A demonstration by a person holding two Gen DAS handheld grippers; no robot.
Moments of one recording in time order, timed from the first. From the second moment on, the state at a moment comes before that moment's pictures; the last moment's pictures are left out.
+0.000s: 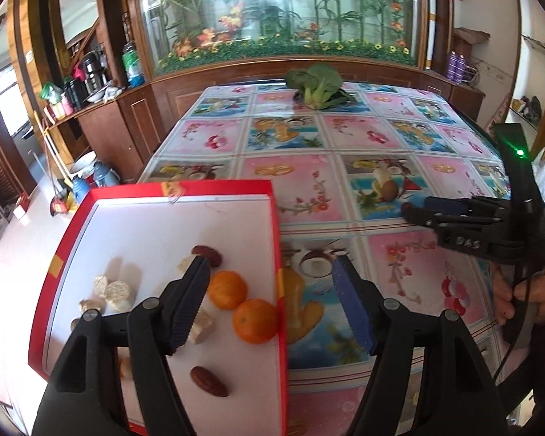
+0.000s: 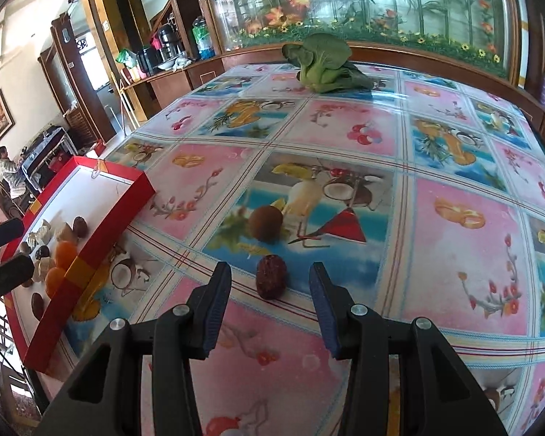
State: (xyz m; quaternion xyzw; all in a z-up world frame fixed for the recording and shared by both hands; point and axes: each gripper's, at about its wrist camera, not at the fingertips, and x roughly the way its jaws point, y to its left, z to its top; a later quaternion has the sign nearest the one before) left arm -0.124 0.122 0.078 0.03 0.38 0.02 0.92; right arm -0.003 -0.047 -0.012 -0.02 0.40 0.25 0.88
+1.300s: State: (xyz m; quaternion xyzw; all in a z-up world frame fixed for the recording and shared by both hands) left arm 0.024 0.005 0.020 0.06 0.47 -0.12 0.87; right arm 0.026 -0.122 -0.013 0.10 0.45 0.13 0.88
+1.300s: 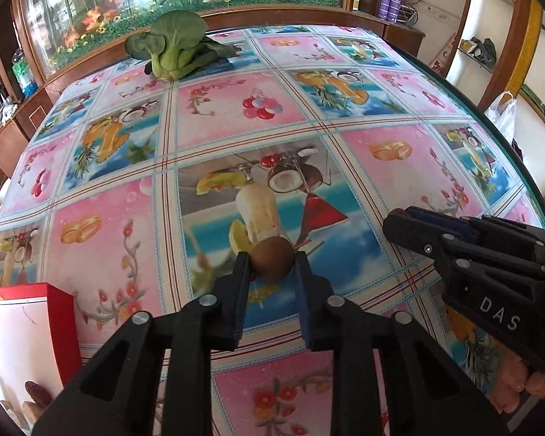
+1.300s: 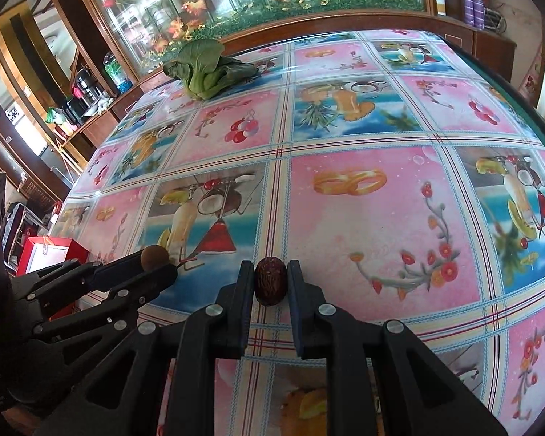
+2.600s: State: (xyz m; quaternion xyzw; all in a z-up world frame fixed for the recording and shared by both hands) left arm -0.190 0.231 0.072 -0.04 0.34 0.11 0.93; right arm -0.110 0.096 0.019 -0.02 0.37 0.43 0.82
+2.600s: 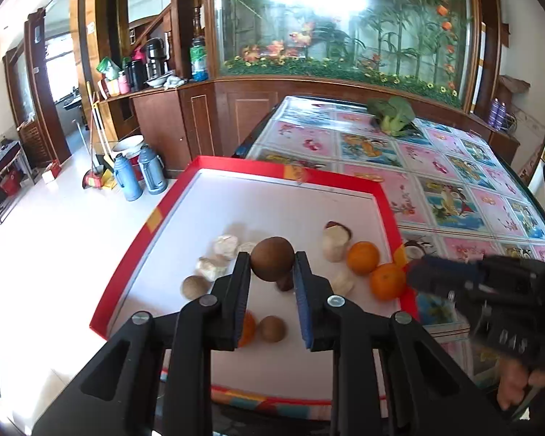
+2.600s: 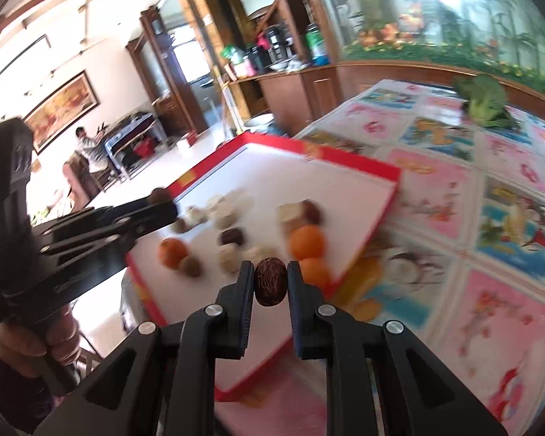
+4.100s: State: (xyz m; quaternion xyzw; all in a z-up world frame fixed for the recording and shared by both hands) left arm -0.195 0.257 0.042 -0.04 0.37 0.15 0.92; right arm -0.140 0.150 -0.012 -0.11 0.39 0.44 0.80
